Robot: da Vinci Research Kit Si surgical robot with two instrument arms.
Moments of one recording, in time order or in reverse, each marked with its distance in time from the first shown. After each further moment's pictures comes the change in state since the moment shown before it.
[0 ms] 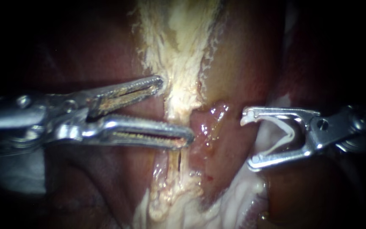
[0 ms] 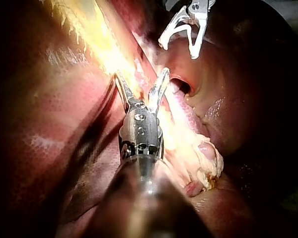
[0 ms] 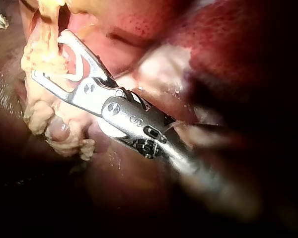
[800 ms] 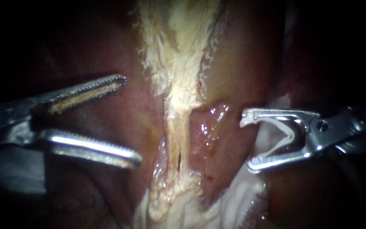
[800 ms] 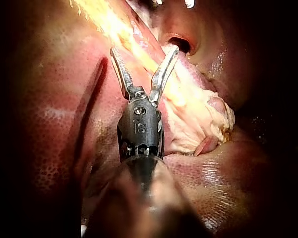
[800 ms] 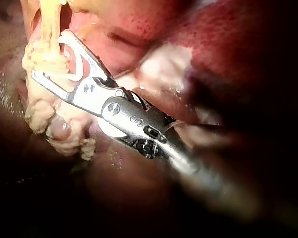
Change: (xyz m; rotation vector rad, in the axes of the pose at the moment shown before) right arm 0.000 0.000 0.000 0.001 0.001 -0.001; left arm 0.004 0.002 -0.006 0.088 -0.092 0.098
